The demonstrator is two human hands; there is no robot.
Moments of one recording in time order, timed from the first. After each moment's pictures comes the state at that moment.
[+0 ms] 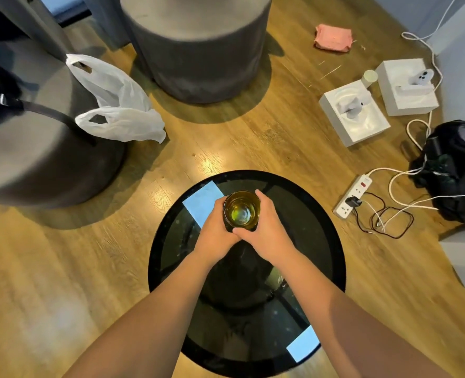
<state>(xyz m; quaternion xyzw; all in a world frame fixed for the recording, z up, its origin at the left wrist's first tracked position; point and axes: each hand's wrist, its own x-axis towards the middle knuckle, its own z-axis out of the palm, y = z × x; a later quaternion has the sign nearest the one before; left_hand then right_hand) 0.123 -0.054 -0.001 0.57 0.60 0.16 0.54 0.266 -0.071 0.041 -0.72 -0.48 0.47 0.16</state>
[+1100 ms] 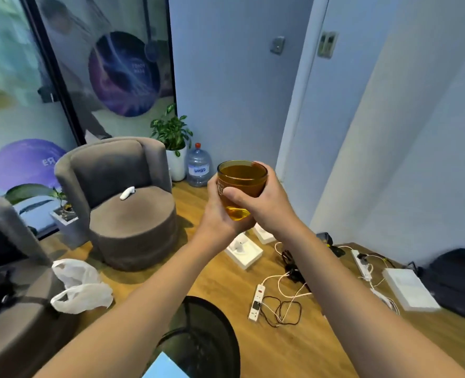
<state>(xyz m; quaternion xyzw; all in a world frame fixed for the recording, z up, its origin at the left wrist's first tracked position) 0.307 -0.184 0.606 0.72 0.26 0.43 0.49 0.412 -0.248 0.660 -0.64 -0.49 0.23 0.55</state>
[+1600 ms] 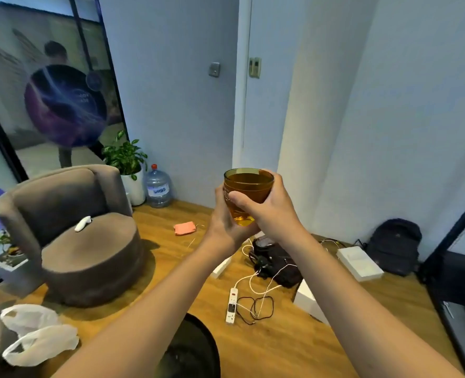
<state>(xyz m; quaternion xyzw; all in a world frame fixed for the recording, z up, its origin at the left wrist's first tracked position) 0.354 -0.309 0.636 0.76 0.20 0.37 0.50 0.430 -0.399 0.687 -0.67 -0.42 0.13 0.60</state>
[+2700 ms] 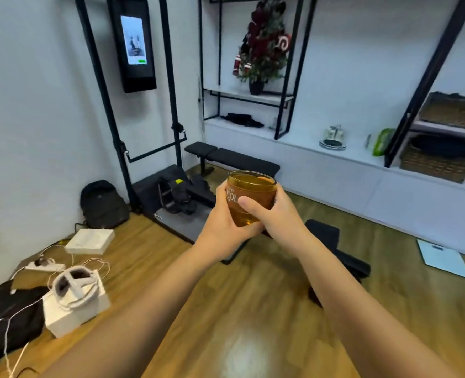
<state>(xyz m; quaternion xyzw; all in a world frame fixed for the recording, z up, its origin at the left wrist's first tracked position) 0.409 -0.841 0.622 0.71 -0.34 -0.04 0.62 0.342 -0.967 0.653 -0.79 0.08 -0.20 0.58</state>
